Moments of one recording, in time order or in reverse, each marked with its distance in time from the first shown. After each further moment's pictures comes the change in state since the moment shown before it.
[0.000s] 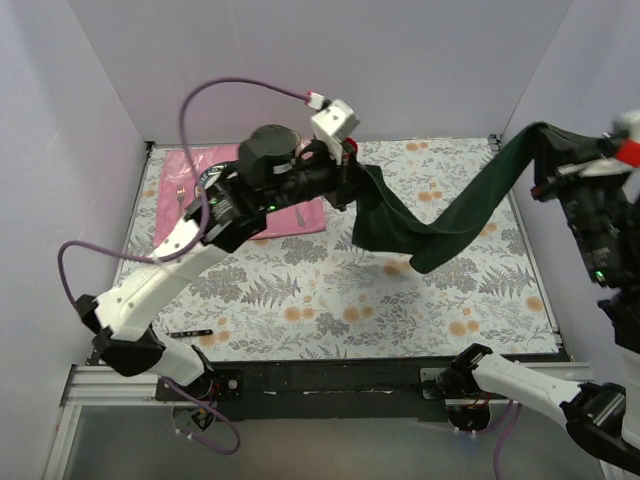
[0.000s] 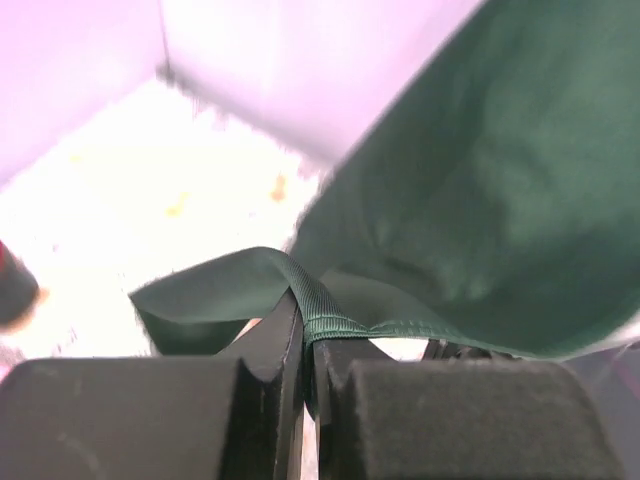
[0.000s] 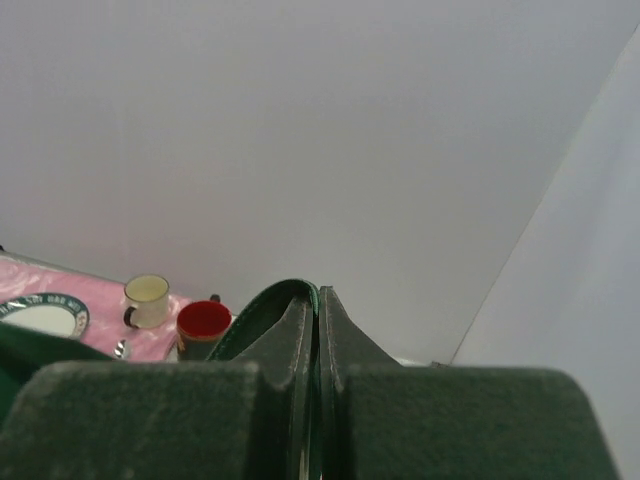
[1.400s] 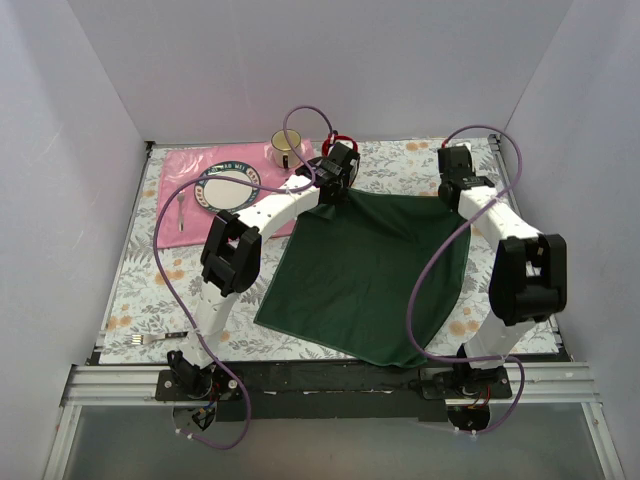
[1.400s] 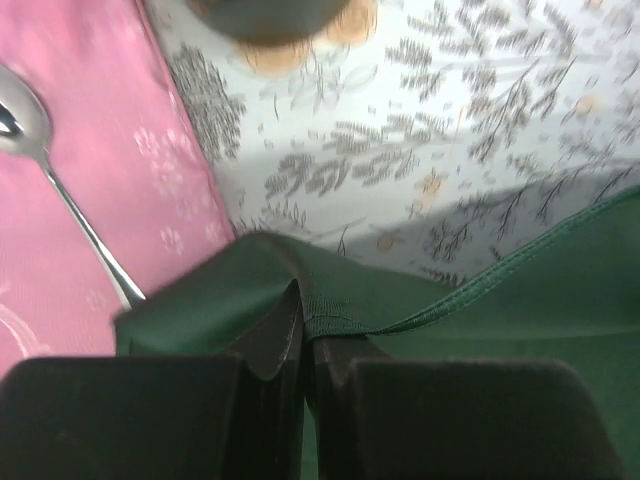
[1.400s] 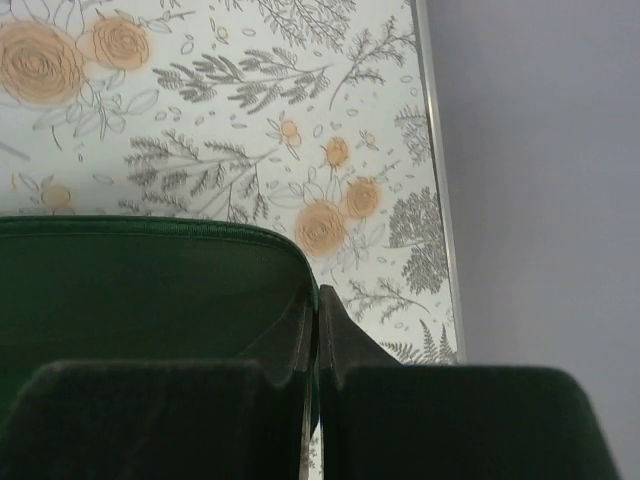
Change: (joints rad) left arm 0.252 0.756 0.204 -0.177 -0.437 -0.211; right arm -0.539 0.692 -0.670 0.185 0.158 0.254
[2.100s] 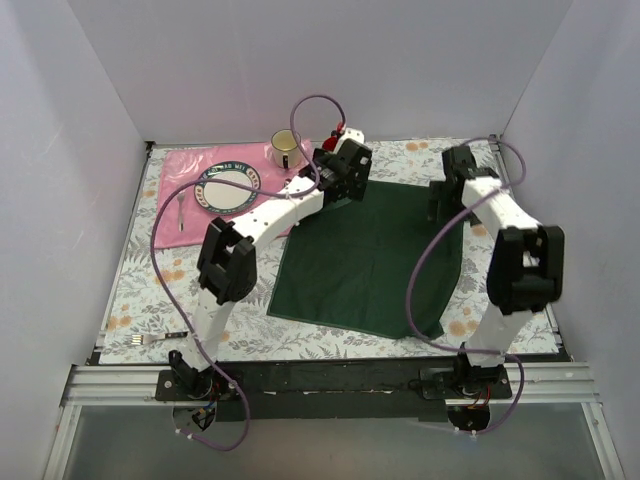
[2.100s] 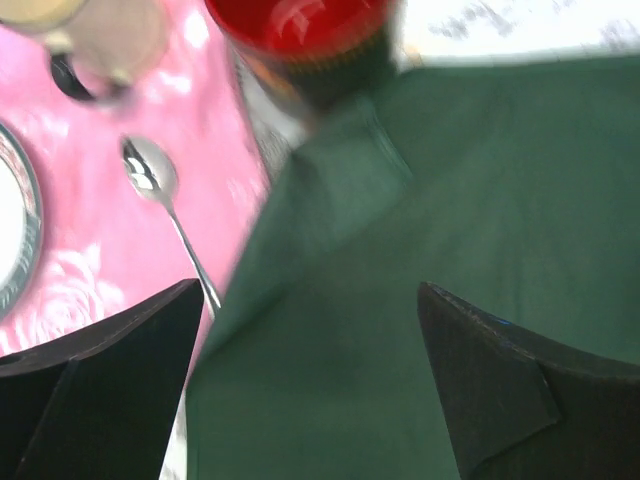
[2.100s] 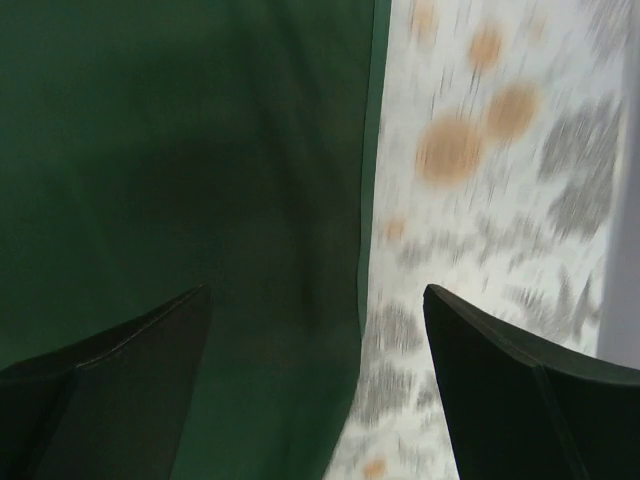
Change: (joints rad) left arm -0.063 -0.035 0.088 0.013 -0.256 0.126; right arm -0.061 0.198 0.243 -0.280 -0.269 0.207
